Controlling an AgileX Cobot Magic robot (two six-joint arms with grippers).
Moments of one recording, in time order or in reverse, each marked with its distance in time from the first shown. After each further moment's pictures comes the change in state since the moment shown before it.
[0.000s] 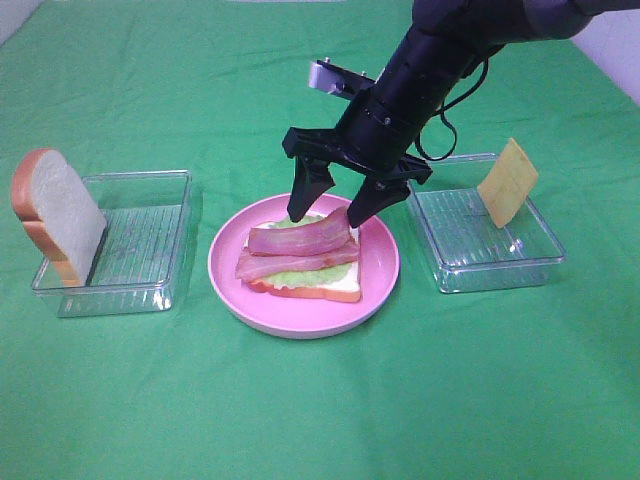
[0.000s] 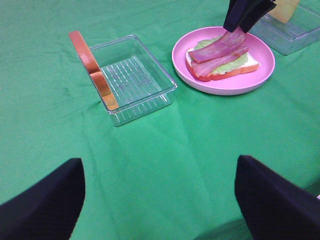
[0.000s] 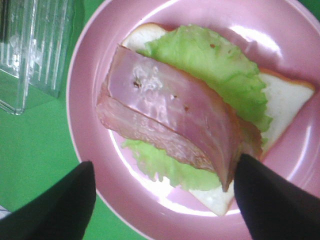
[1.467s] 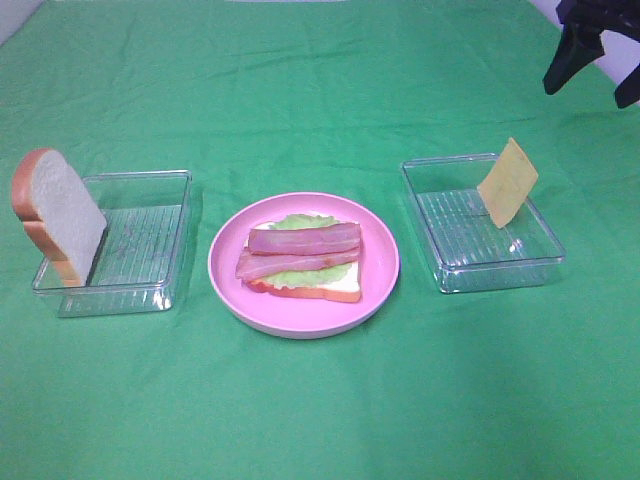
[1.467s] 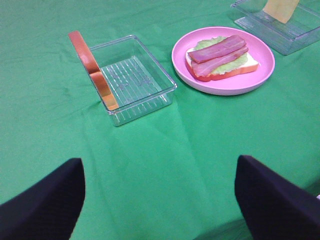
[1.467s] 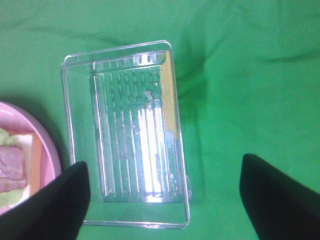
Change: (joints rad) left arm 0.000 0.000 0.000 -0.001 0.000 0.000; right arm -0.501 -0.260 -0.026 -0.242 0.099 0.019
